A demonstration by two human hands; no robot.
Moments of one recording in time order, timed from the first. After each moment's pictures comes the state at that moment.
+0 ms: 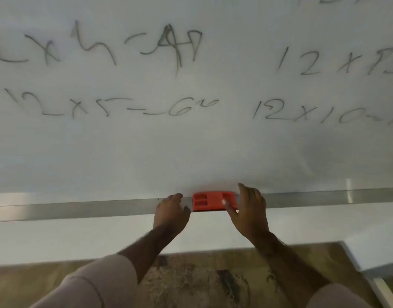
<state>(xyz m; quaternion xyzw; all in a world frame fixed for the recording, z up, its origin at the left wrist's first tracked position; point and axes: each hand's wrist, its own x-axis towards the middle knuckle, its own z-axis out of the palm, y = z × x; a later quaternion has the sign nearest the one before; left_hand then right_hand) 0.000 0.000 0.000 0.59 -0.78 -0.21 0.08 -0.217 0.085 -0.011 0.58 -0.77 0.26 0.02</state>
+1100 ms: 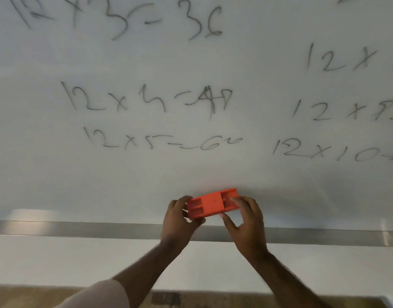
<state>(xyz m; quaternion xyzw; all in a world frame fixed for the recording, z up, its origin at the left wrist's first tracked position) 0.042 -0.002 0.066 0.54 -0.68 -0.34 0.36 -0.148 0.059 0.054 0.61 -0.62 0.49 0.04</state>
